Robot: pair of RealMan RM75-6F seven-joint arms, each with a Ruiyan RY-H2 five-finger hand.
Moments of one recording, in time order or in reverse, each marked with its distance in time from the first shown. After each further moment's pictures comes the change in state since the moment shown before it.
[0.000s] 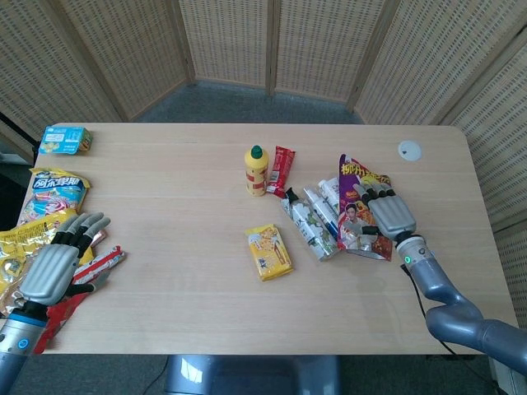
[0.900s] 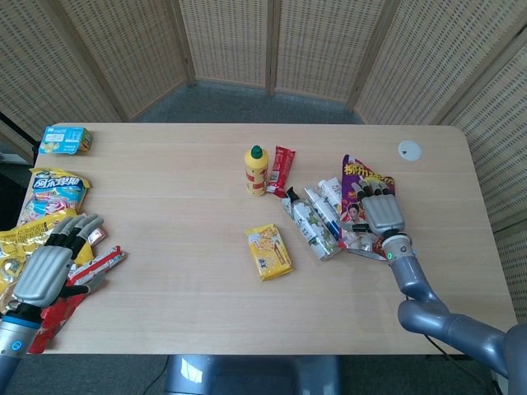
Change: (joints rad) left arm 0.015 0.008 0.012 0.028 0.019 0.016 -0.048; right arm 0.035 -0.193 0.011 0.151 0.206 0.039 -0.197
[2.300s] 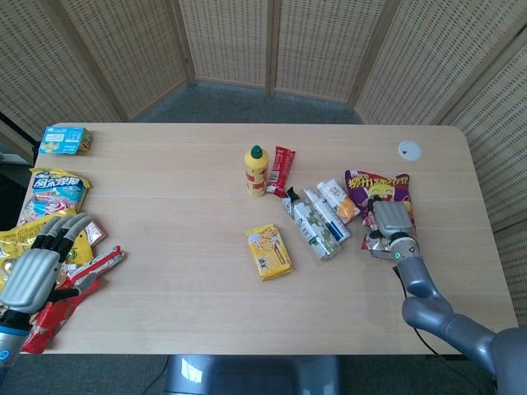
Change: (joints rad) left arm 0.040 0.035 0.006 -0.023 0.046 0.070 -0.019; right arm -0.037 -0.074 0.030 0.192 -0.046 -0.113 0.213
